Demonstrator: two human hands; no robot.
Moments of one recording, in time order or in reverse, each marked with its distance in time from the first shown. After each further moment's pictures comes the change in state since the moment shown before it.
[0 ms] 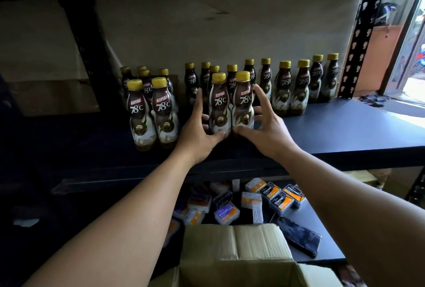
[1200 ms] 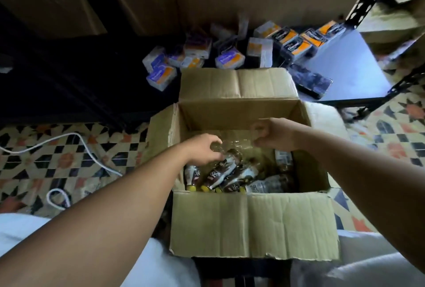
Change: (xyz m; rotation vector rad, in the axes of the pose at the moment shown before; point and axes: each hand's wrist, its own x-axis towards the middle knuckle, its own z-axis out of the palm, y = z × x) left_hand -0.283 -0.191 0.110 0.357 -1.041 -0.615; right_hand -0.283 0.153 0.092 -0.456 -1.050 0.590
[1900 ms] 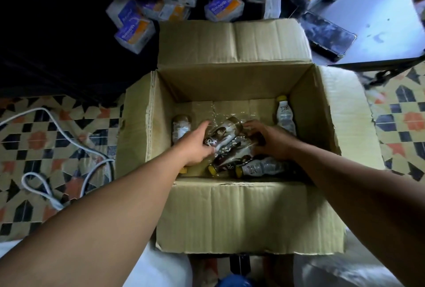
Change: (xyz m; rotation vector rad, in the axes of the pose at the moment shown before) left_hand 0.064 -0.050 0.077 -0.182 0.081 -0.082; right_hand 0.050 0.074 0.111 0.244 -0.059 -0.117
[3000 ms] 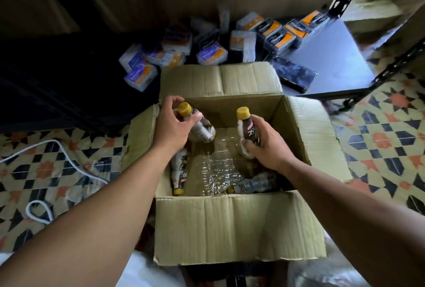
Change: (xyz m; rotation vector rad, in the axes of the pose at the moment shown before) left_hand -0.043 0.062 -0.080 -0.474 0.700 0.302; right_hand -0.043 -0.039 -0.029 0.130 0.553 -0.144
